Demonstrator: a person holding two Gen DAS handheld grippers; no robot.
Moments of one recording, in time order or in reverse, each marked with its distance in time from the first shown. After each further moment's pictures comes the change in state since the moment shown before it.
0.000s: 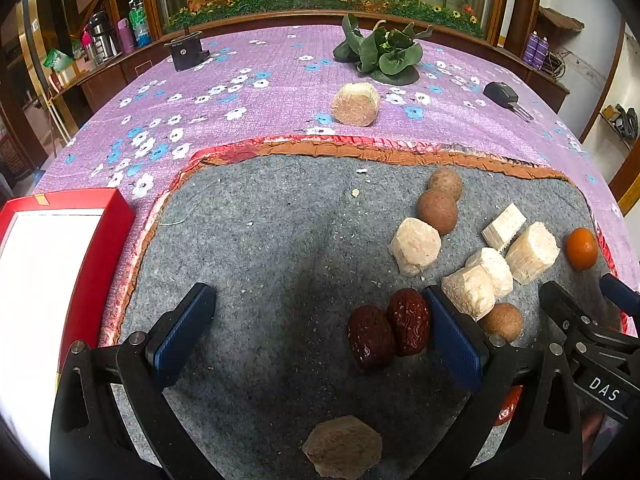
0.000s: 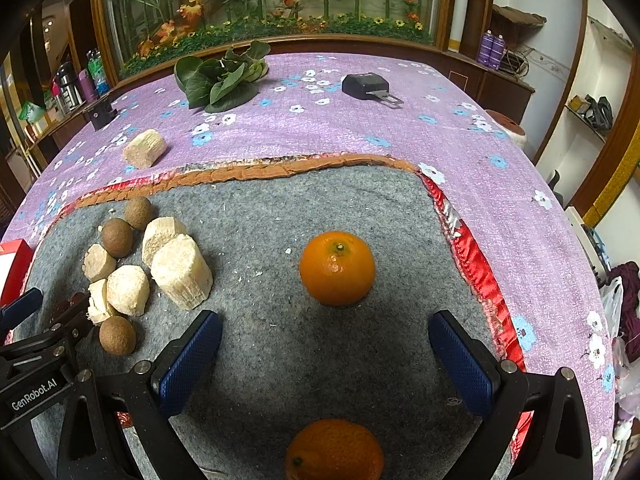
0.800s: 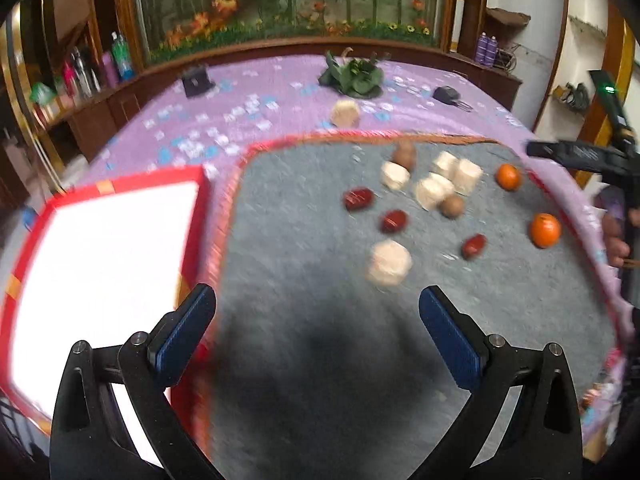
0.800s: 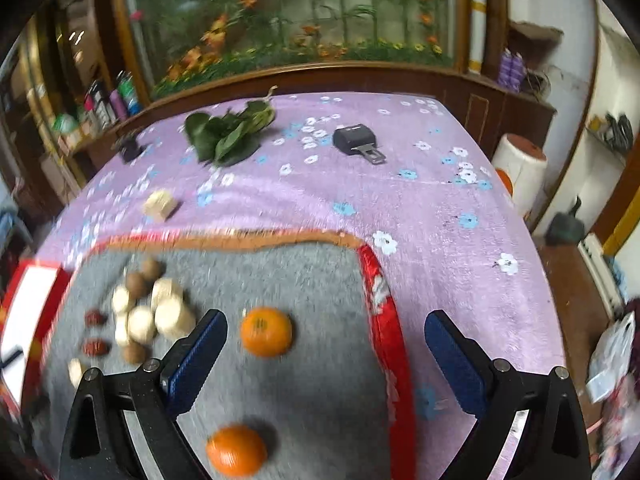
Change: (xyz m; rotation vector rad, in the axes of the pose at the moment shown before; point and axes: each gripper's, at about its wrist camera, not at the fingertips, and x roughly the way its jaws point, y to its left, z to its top) left arm -0.096 0.045 -0.062 0.120 -0.088 -0.127; right arm -0.041 -0.063 0.044 0.005 -0.074 0.150
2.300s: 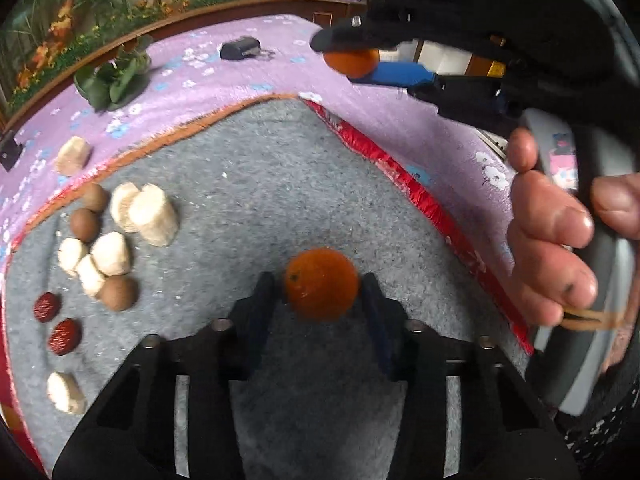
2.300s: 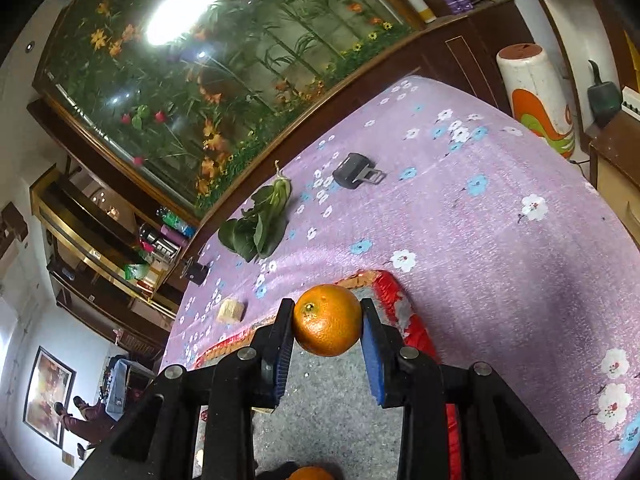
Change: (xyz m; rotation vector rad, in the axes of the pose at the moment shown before) left arm 0.076 -0.207 0.040 0.305 0.169 -0.277; right arm -0.005 -0.081 -0.004 0.468 -0.139 0.393
